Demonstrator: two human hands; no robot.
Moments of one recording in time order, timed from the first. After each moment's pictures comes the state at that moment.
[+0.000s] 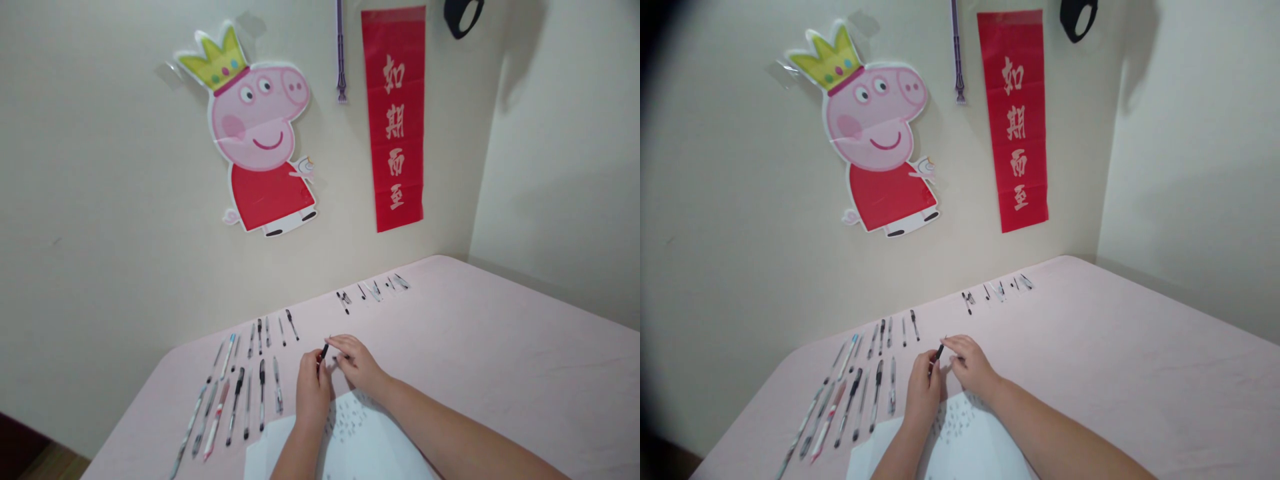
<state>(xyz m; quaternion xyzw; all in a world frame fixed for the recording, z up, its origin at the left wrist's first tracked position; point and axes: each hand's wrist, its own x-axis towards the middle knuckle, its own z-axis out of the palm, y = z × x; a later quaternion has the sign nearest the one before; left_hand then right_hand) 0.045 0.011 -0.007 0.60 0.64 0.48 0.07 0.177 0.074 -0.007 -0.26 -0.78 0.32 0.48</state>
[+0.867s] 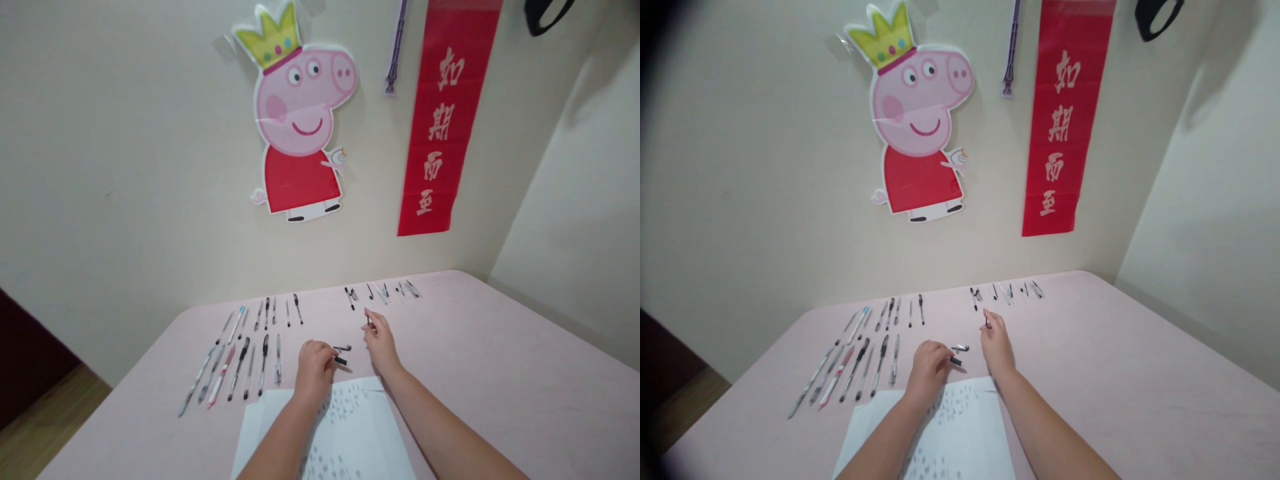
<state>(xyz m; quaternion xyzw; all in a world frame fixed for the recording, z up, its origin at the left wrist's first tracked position) 0.048 0.007 0.001 0.70 0.62 0.35 0.04 0.208 0.118 -0.036 -0.42 -0.65 0.33 0.54</state>
